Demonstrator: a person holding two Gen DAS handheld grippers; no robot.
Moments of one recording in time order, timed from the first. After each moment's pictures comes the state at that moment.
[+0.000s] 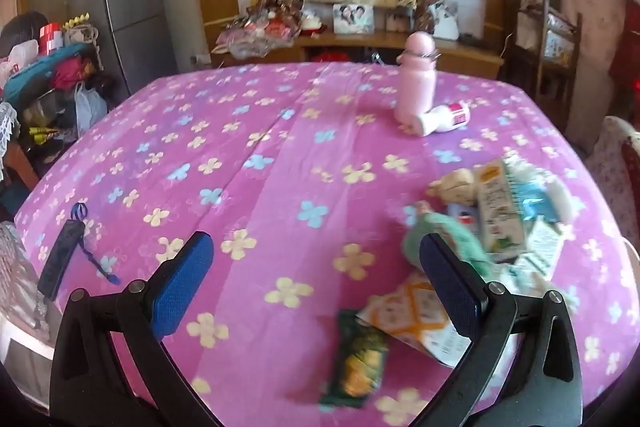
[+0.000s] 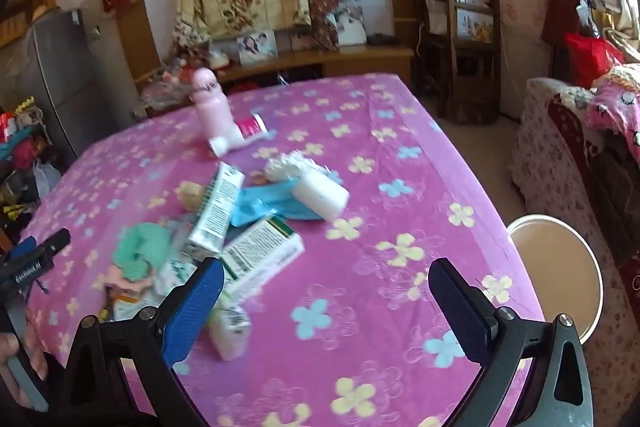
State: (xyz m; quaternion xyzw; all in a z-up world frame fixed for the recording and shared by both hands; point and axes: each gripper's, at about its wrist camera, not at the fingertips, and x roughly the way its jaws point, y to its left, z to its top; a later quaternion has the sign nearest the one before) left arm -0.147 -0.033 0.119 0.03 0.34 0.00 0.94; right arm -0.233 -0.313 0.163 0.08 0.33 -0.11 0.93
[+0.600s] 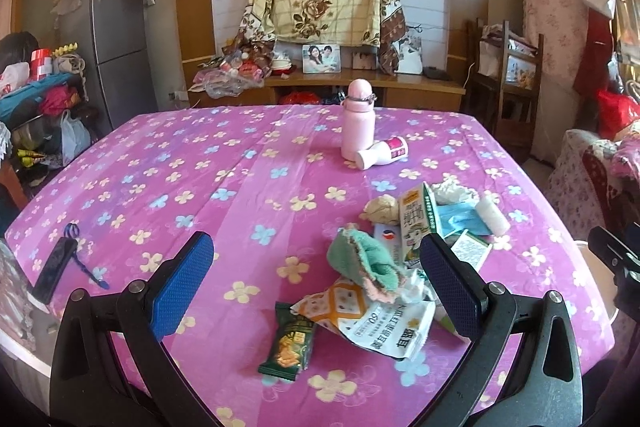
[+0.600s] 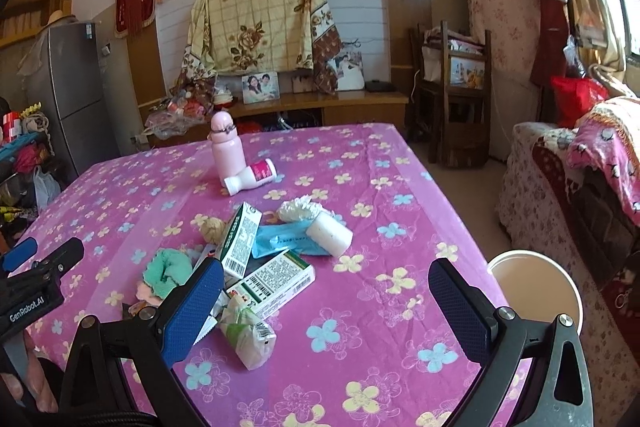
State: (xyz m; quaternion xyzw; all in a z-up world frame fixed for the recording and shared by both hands) left arm -0.211 -0.073 0.156 0.03 0.27 -0.05 0.96; right arm -0.270 -0.284 0.199 0.05 0.26 -0.13 0.96
